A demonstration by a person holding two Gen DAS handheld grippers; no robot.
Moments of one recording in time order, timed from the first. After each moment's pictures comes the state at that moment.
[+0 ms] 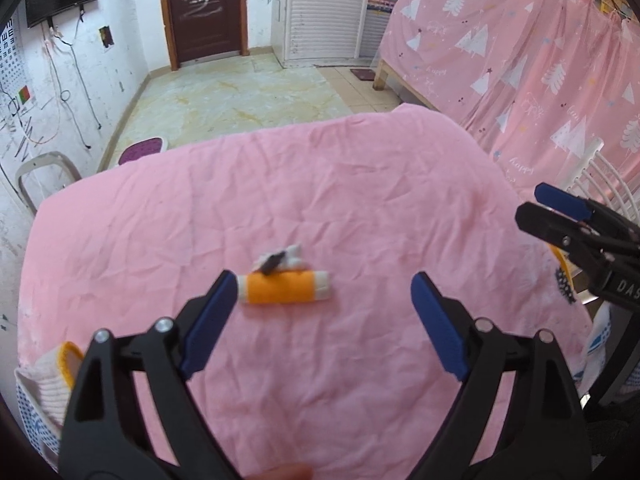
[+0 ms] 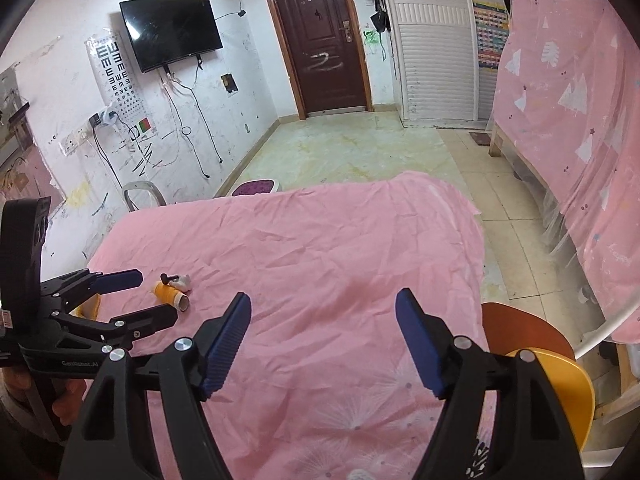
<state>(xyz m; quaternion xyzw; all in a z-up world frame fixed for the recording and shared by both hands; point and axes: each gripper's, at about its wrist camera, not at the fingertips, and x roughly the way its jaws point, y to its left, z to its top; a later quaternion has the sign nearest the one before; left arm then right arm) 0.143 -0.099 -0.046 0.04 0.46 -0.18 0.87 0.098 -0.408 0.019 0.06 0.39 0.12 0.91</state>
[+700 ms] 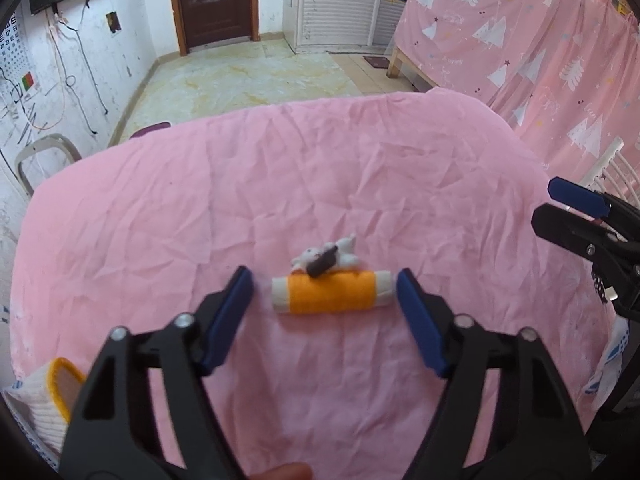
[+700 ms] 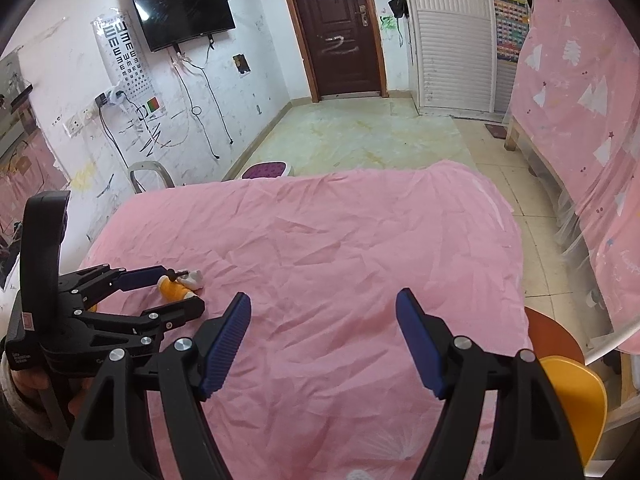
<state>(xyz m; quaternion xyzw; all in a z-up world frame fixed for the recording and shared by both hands) 0.162 -0.087 -0.069 0.05 0.48 -0.16 0.86 0.120 -0.378 0.003 0.05 0.42 0.14 0.90</state>
